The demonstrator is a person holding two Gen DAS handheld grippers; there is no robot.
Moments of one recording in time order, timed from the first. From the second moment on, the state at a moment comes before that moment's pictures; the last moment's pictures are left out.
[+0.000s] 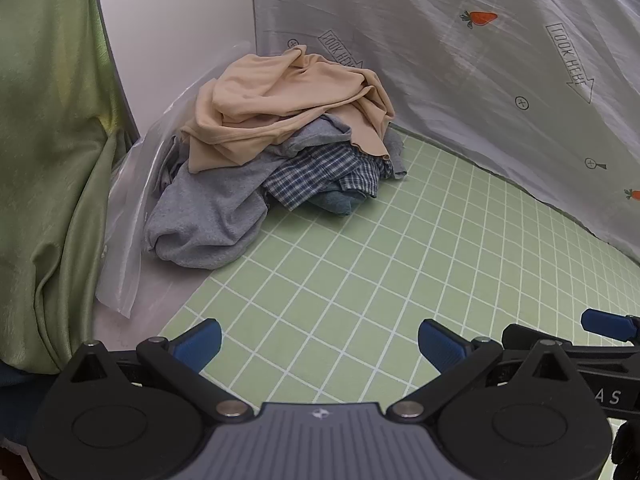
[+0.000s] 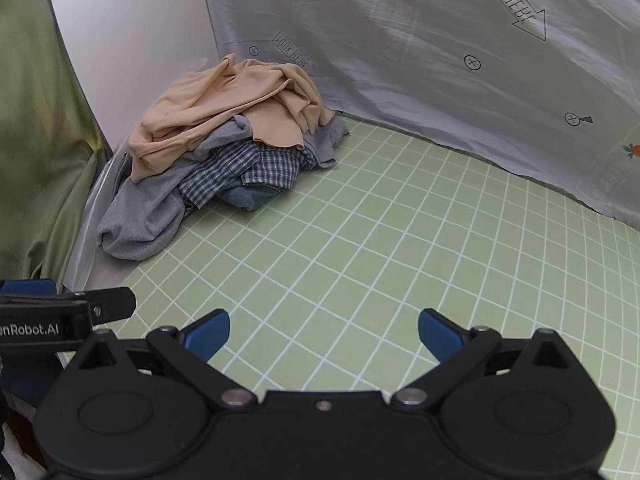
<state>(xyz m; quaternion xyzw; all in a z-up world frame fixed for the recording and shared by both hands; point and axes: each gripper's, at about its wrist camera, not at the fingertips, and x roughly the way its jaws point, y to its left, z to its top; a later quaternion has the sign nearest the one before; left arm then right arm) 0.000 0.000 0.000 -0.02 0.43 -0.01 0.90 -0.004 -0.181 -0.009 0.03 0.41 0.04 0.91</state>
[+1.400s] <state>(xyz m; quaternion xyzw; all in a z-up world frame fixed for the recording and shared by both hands) -0.001 0.000 -0.006 -0.02 0.44 -0.01 0.90 -0.005 -0.183 -0.010 0.03 0.41 0.04 0.91</state>
